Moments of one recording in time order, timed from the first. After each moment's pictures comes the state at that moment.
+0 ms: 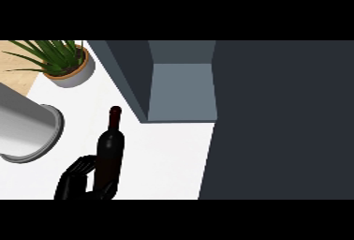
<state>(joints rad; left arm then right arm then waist) 0.11 0.06 0.14 -1.08 0.18 -0.16 -0.54 -0.61 -0.28 0.01 -2.49 -0.08 -0.19 1.04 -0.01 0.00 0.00</state>
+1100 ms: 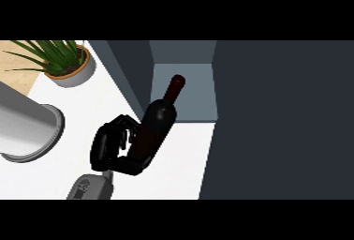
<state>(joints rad) -0.15 0.00 -0.09 -1.22 0.08 0.00 -0.62 -0.60 -0.29 -0.03 -2.47 -0.11 -0.17 1.02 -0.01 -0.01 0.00</state>
